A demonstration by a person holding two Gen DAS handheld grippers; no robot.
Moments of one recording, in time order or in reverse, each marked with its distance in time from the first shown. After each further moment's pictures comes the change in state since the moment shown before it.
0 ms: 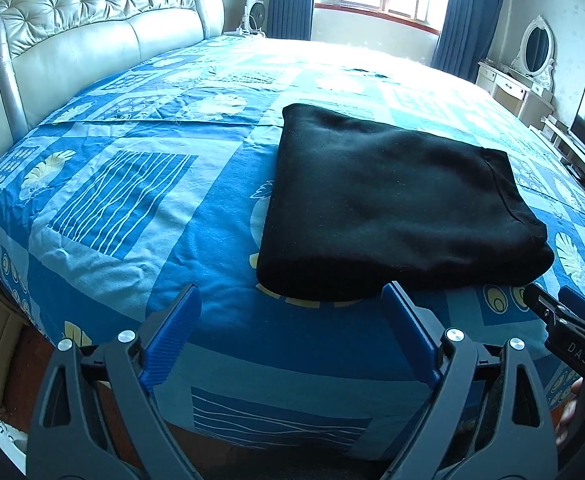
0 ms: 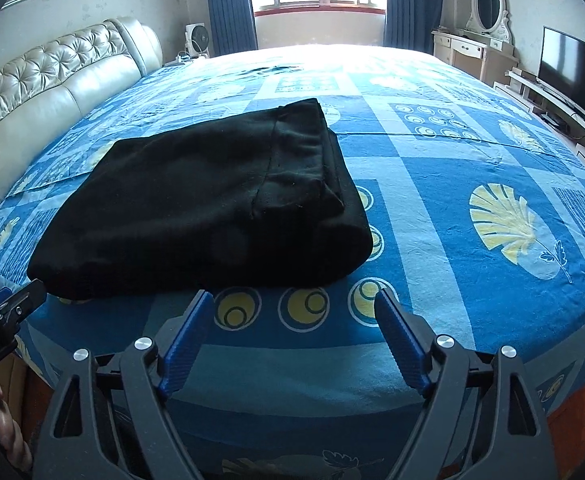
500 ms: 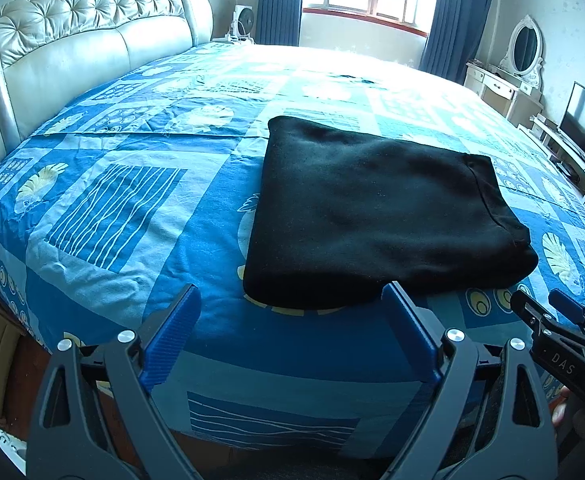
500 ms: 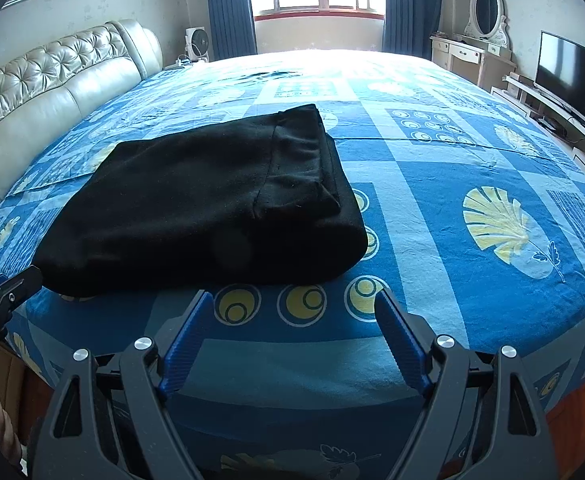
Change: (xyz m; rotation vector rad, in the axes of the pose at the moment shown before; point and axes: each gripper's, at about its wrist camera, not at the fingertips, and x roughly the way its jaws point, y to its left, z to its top) left arm -0.011 -0.005 0.007 0.022 -0.017 -0.028; right arm -0.010 0.002 -0.003 -0.010 -0.026 -0.009
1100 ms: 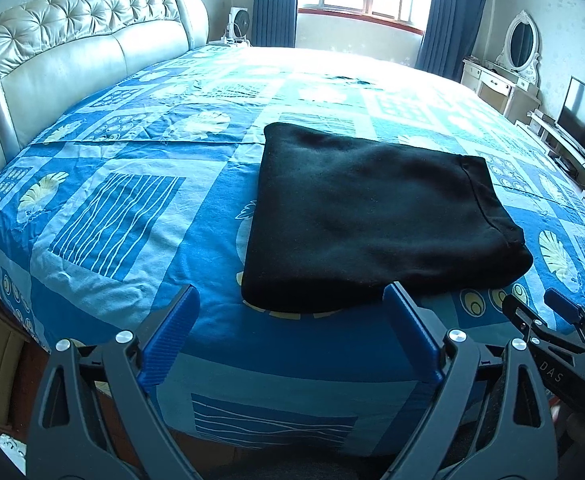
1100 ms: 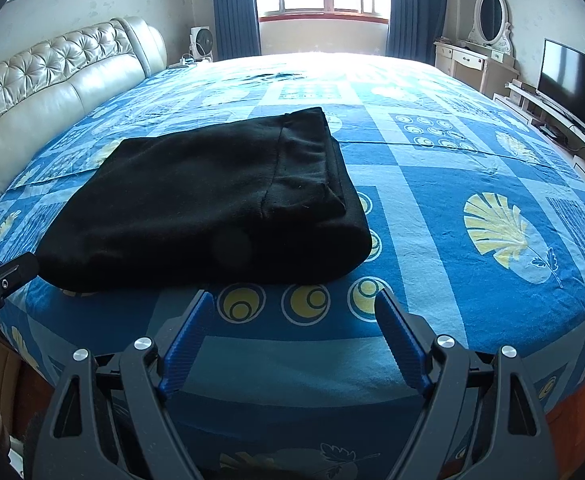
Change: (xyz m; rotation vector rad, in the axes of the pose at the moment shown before) left arm -0.008 -0.006 0.005 0.018 0.000 0.006; right arm -0.001 0.005 0.000 -0.025 -0.001 -0.003
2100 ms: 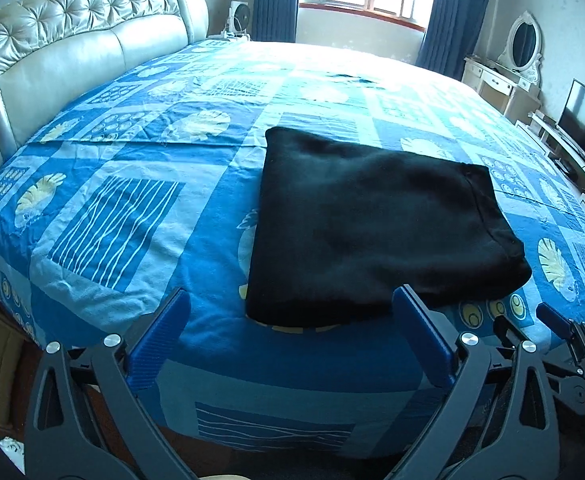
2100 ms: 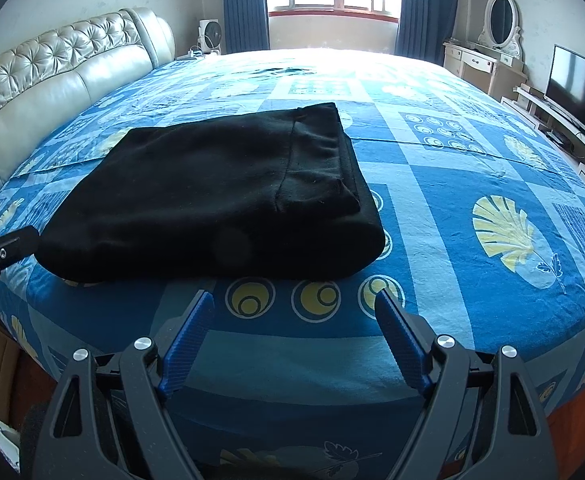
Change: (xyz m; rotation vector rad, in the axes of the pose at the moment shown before) left arm -0.003 0.005 0.020 0.004 0.003 -0.015; right arm 0.000 0.002 0.002 -0.020 0.009 0.050
